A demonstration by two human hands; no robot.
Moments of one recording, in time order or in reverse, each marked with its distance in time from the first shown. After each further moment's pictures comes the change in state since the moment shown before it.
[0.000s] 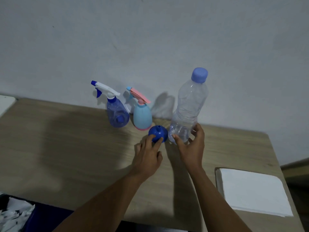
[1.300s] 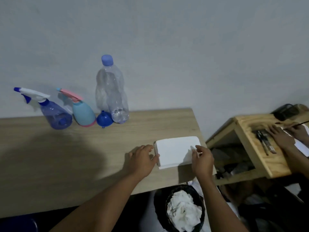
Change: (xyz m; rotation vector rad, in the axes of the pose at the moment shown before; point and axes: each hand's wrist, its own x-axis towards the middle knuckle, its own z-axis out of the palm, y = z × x) left_hand -0.060 0.201 -0.021 -0.299 -0.293 -0.049; right_hand -0.079 0.060 -0.274 -0.582 0.333 0.268
